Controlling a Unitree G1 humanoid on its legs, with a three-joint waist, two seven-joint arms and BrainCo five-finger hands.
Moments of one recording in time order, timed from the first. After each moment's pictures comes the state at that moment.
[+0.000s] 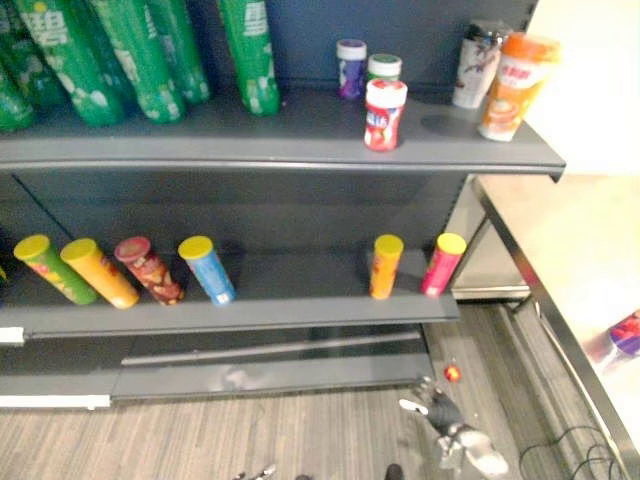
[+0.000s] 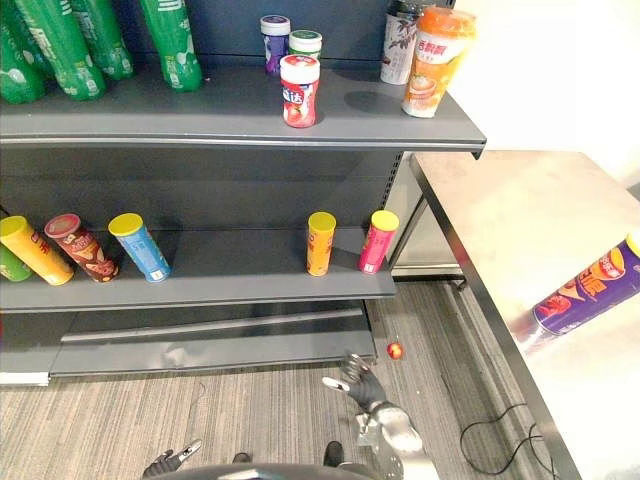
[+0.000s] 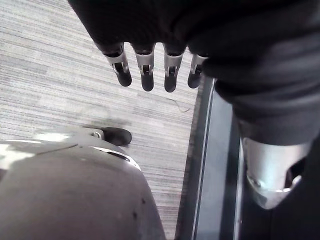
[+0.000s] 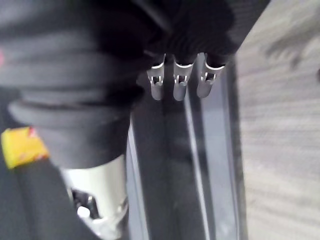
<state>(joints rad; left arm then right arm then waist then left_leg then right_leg) 0.13 0.12 0.21 1.14 -0.07 -0.04 0.04 0.14 -0.10 0.11 0.70 0.26 -0.09 0.10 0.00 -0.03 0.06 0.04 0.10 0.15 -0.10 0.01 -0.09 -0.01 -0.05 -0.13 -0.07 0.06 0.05</state>
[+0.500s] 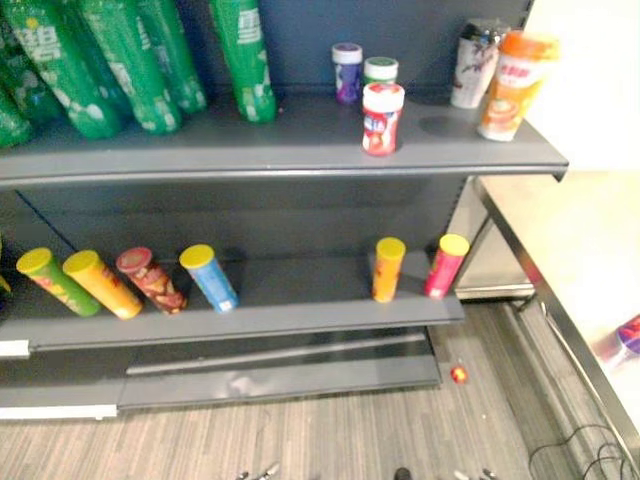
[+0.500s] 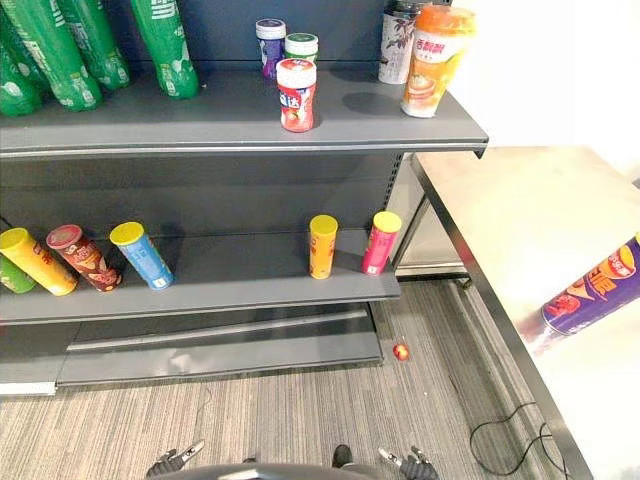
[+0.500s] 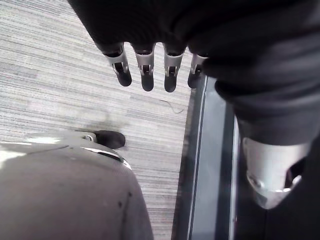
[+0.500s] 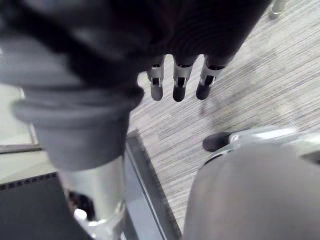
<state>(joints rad) 0.13 0.11 0.20 1.15 -0.08 -0.08 0.04 0.16 -0.09 -0.22 1.12 0.23 -0.10 0.05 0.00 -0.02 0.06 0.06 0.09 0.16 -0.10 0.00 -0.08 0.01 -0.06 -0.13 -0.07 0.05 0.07</state>
